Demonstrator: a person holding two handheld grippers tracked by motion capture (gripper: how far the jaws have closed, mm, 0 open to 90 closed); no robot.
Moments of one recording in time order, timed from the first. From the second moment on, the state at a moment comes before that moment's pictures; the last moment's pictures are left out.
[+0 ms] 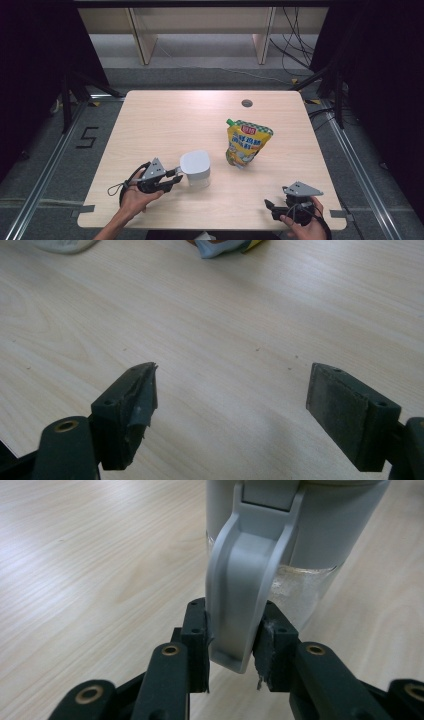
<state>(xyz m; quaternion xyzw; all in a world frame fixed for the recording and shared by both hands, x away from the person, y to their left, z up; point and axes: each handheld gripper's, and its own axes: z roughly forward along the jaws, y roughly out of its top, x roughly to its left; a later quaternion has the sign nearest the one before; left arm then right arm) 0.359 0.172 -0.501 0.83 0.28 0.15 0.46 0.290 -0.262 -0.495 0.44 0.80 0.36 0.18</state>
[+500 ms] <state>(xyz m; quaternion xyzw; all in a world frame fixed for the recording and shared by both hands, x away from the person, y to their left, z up) 0.348 0.158 -0.502 0.85 0.20 0.11 0.48 0.290 -0.262 -0.493 0.44 0.80 0.36 0.17</state>
